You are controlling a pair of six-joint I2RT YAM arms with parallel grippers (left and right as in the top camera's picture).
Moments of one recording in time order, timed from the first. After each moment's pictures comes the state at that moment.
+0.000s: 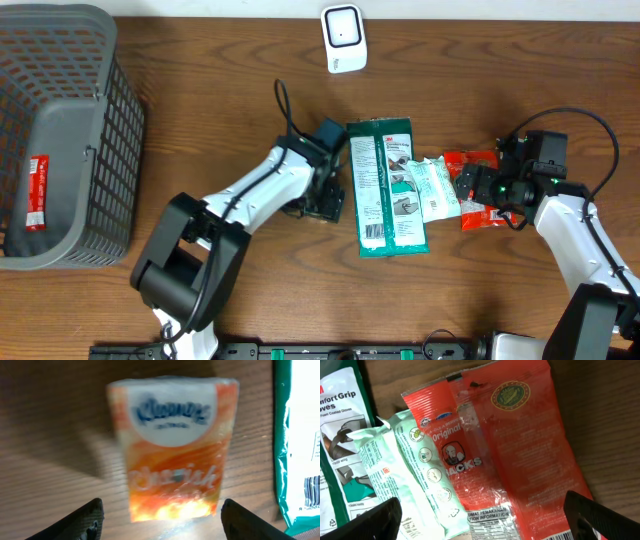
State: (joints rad) left arm -0.58 1.91 1.27 -0.90 0.12 -0.32; right arm -0.16 1.49 0.82 -0.50 -0.20 0.12
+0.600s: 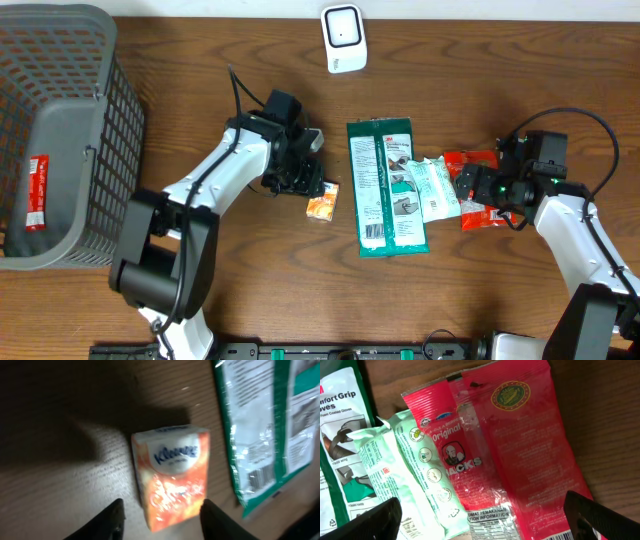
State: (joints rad) left arm -0.37 1.90 1.27 -0.83 0.44 -0.10; right arm -0.16 1.49 0.82 -0.50 -0.20 0.12
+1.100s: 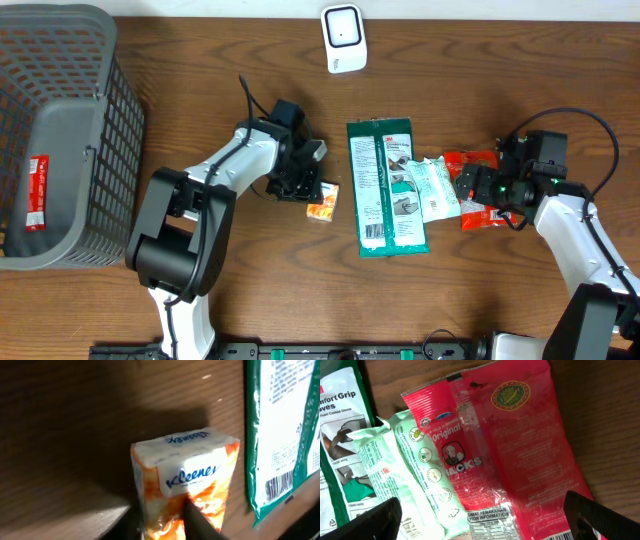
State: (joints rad) left arm -0.37 2.01 1.27 -0.80 0.49 -0.09; right arm -0.16 1.49 0.82 -0.50 -0.20 0.12
